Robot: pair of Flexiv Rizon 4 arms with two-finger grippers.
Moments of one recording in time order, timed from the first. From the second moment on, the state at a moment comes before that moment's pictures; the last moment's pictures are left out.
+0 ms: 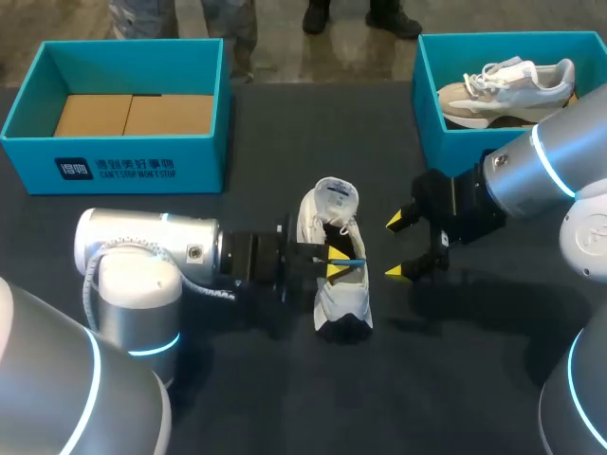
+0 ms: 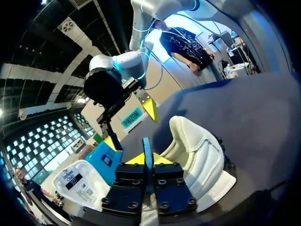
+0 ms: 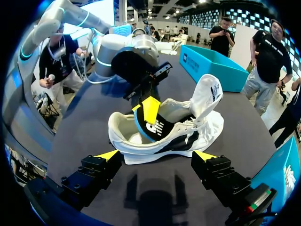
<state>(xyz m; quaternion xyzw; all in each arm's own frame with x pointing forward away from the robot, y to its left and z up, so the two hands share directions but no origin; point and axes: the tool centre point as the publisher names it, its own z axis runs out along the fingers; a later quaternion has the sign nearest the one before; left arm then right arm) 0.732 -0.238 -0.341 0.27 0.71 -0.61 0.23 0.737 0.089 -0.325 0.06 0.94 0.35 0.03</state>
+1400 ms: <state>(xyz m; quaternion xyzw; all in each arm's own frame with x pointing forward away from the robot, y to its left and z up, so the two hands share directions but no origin) 0.710 -0.216 -0.280 0.34 0.71 -0.59 0.20 0.737 0.089 -0.325 0.06 0.94 0.35 0.03</state>
